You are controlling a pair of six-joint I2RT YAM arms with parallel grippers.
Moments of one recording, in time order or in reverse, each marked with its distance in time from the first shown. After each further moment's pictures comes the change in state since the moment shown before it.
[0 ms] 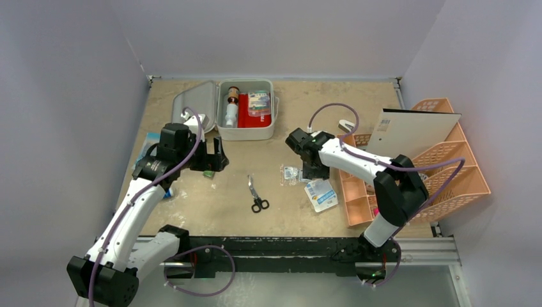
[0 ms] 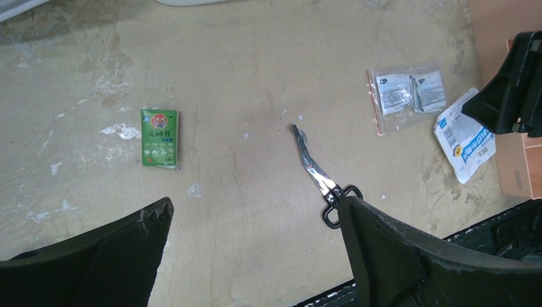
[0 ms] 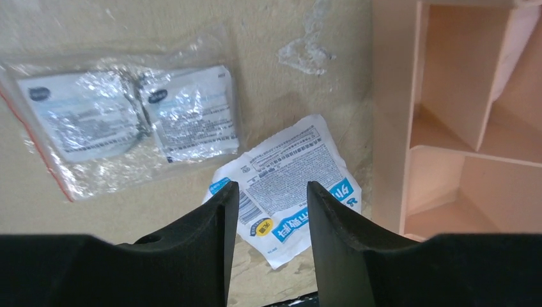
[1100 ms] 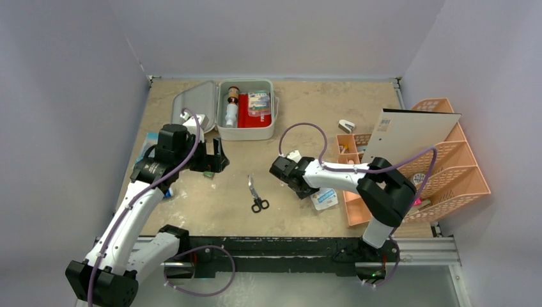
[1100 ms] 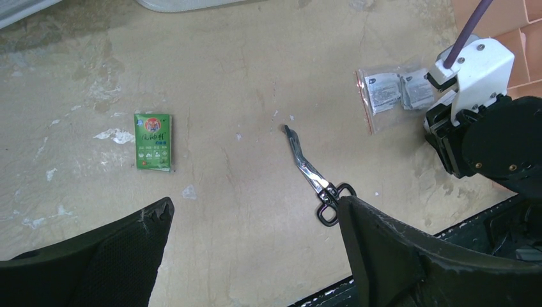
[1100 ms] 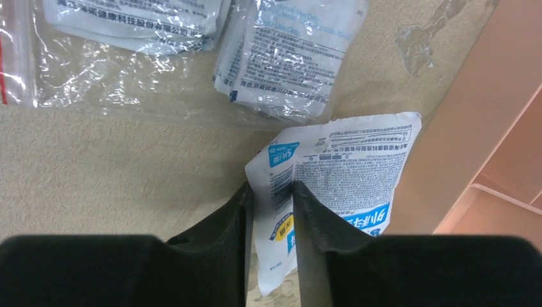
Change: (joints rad) left arm -0.001 -0.026 0.000 0.000 0.026 0.009; right arm 0.213 0.052 -0.184 0.197 0.040 -0.306
